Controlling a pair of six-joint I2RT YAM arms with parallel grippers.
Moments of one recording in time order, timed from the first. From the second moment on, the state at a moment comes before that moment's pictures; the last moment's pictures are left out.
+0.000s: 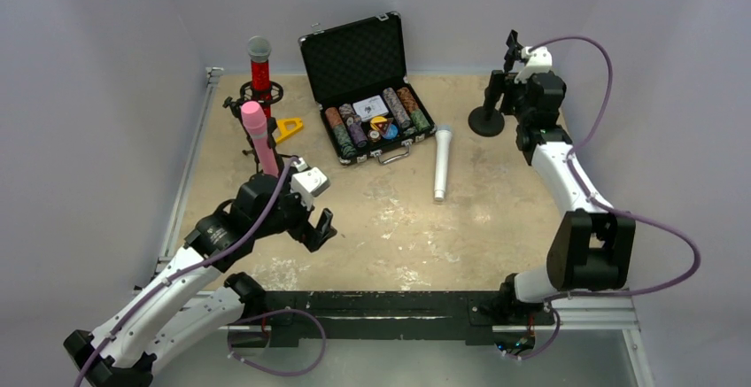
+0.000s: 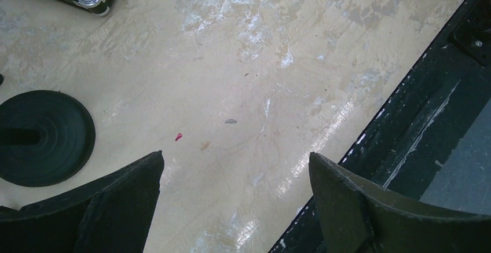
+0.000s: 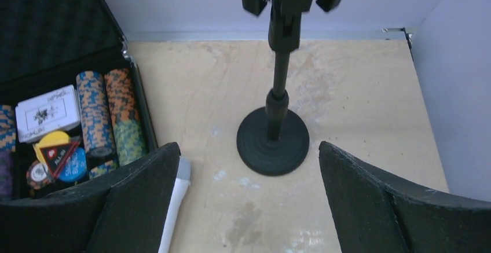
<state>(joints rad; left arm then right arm) -0.66 0.70 0.74 -0.65 0.20 0.01 -0.02 1.42 1.08 0.08 -0.03 0.03</state>
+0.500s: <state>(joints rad) -0.62 0.73 0.74 -0.64 0.21 0.01 -0.02 1.73 1.28 0.20 -0.03 -0.04</state>
